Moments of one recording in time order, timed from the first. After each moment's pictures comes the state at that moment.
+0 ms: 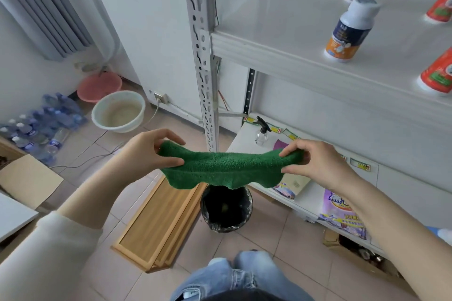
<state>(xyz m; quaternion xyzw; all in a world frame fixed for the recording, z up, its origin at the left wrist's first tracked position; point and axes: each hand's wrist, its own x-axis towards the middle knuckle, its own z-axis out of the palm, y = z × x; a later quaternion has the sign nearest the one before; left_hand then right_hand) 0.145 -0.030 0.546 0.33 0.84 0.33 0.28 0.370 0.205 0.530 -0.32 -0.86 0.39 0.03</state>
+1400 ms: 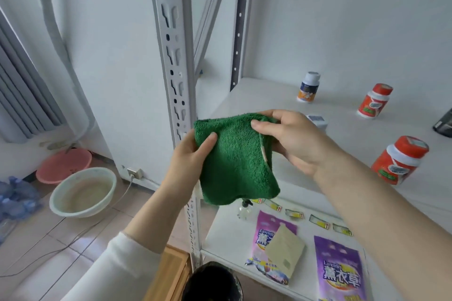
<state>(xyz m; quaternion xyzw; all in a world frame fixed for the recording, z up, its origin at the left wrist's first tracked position) 0.138 0.116 0.645 0.29 0.59 0.70 0.28 0.256 0.224 0.710 -0.28 -0.67 0.65 0.23</state>
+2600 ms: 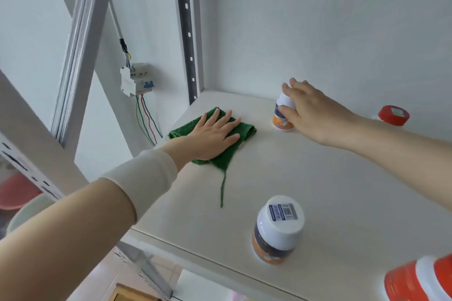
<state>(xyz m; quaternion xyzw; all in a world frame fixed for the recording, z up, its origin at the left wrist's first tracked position) 0.055 0.416 0.625 0.63 0.77 -0.01 0.09 0.249 0.490 0.717 -0.34 -0.94 0.06 0.07</state>
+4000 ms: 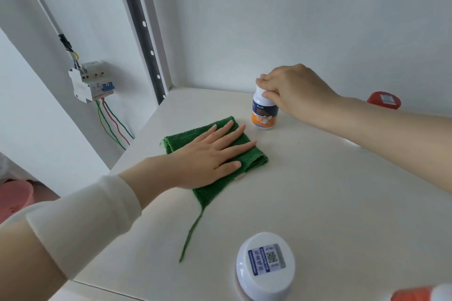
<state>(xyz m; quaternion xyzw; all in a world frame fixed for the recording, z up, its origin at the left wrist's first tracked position) 0.080 0.421 0.628 0.79 0.61 -0.04 0.08 0.232 0.560 0.706 -0.30 -0.95 -0.08 0.09</state>
